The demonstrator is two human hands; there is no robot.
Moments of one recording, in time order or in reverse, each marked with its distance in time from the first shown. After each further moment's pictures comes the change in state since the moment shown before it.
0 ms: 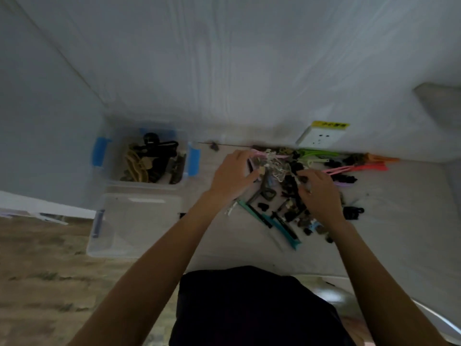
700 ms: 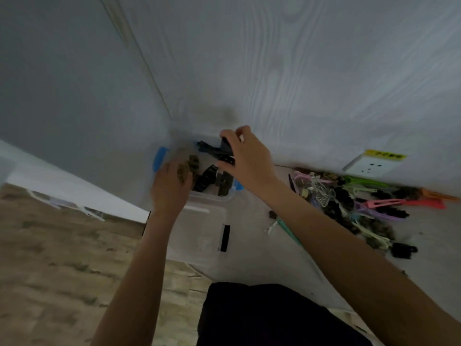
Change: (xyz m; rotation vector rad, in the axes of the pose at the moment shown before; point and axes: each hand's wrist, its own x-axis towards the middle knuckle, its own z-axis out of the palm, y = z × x) left_hand -0.086 -0.119 -0.132 0.272 0.462 -0.475; right_hand 0.071 -0.249 0.020 0.090 0.052 -0.539
